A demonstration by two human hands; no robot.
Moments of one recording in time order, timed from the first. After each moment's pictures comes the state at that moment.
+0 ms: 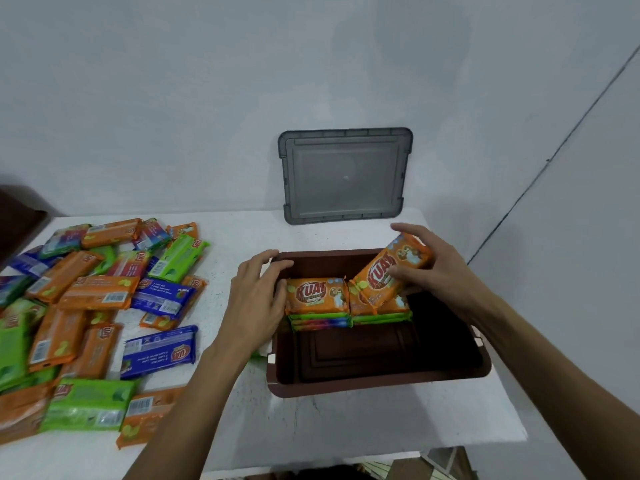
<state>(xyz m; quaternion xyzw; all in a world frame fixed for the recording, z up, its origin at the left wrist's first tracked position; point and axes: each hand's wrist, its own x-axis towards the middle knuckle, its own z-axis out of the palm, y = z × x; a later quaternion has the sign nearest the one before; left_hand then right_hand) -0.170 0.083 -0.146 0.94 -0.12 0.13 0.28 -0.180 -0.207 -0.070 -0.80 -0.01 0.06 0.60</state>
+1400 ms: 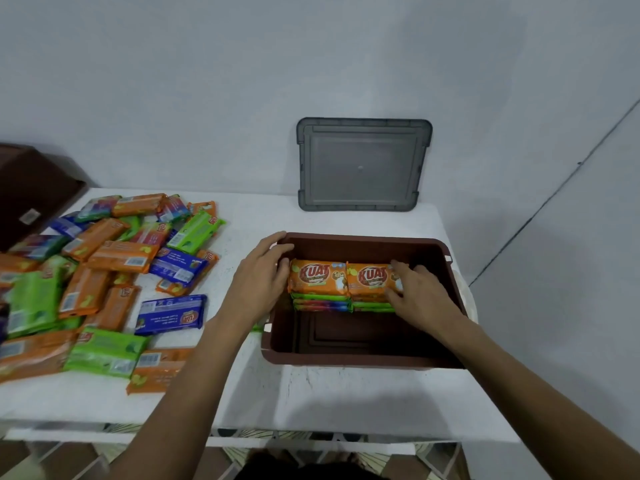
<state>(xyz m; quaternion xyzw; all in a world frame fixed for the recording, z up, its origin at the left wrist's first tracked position) -0.177 0.075 -0.141 0.95 -0.08 0.10 0.30 -0.191 -0.195 -0.124 -0.99 -0.01 0.09 0.14</state>
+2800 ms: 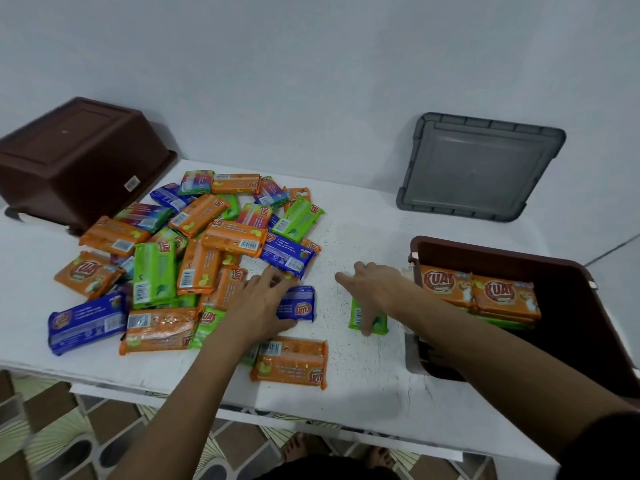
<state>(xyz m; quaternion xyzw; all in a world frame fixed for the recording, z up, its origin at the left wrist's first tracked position) -0.216 0.282 -0.190 0.99 -0.08 -0.09 0.12 -0.143 0.071 -0.138 -0.89 -0.31 0.28 -0.18</state>
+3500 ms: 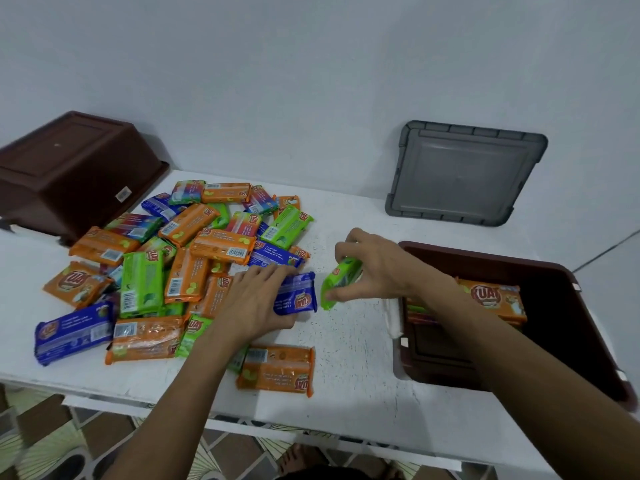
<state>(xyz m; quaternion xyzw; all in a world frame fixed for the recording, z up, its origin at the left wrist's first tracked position) -0.208 0.267 -0.166 0.98 -0.10 -0.03 0.16 -0.137 0.036 -0.086 -0.92 -0.34 0.14 0.13</state>
